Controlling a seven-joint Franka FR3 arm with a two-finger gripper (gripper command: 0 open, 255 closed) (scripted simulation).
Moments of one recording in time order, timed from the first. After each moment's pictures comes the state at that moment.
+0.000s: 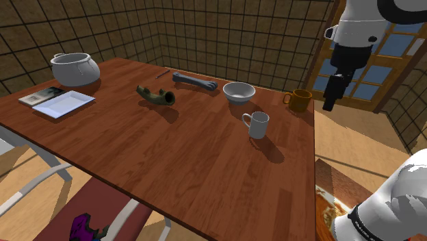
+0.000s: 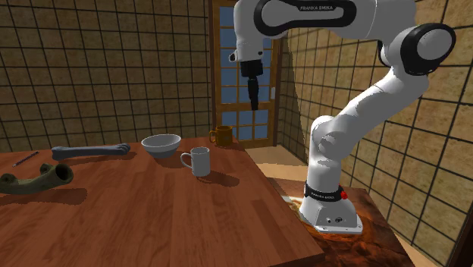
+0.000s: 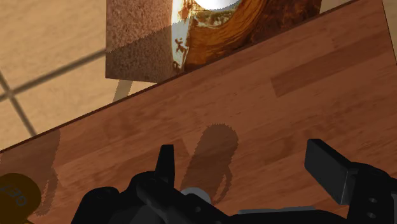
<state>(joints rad) -0.01 -0.83 0.01 -2.40 -0.02 1.45 -0.12</state>
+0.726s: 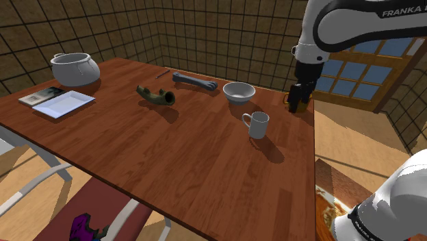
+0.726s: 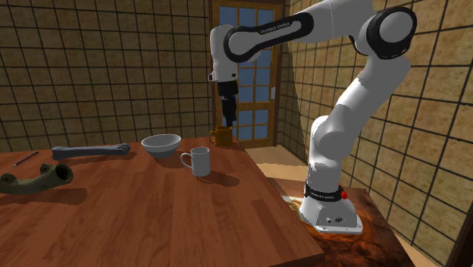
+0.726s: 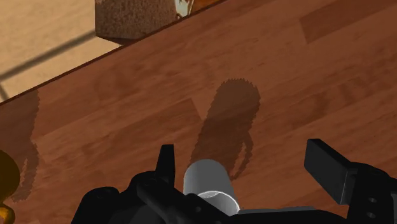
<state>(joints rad) -0.02 -0.55 -0.03 -2.39 -0.02 1.73 -0.13</state>
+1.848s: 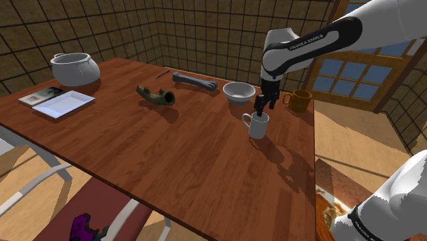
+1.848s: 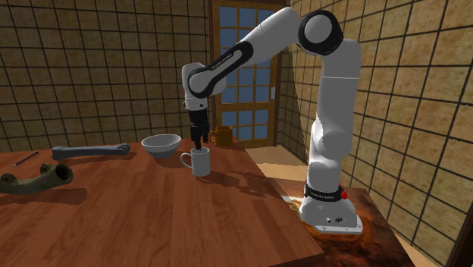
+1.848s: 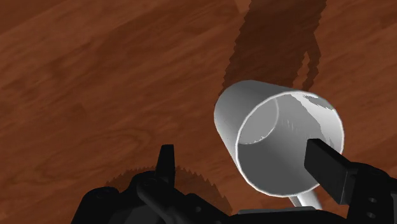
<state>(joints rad) -0.04 -0.02 -0.07 -2.19 0.01 2.07 -0.17</state>
